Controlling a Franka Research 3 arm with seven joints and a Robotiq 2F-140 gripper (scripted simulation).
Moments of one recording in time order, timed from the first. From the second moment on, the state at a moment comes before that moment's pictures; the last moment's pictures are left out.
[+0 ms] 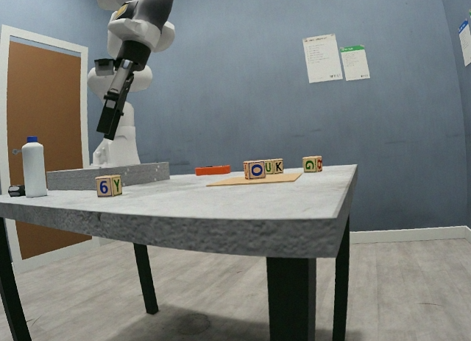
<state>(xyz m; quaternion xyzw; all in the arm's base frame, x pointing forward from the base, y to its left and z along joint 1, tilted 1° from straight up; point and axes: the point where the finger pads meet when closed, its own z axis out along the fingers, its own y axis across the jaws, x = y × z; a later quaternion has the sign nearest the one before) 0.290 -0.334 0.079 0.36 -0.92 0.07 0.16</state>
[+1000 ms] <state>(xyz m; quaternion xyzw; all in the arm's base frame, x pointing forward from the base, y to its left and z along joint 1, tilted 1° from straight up) 0.520 -0.018 0.097 0.50 -0.86 0.04 0.02</state>
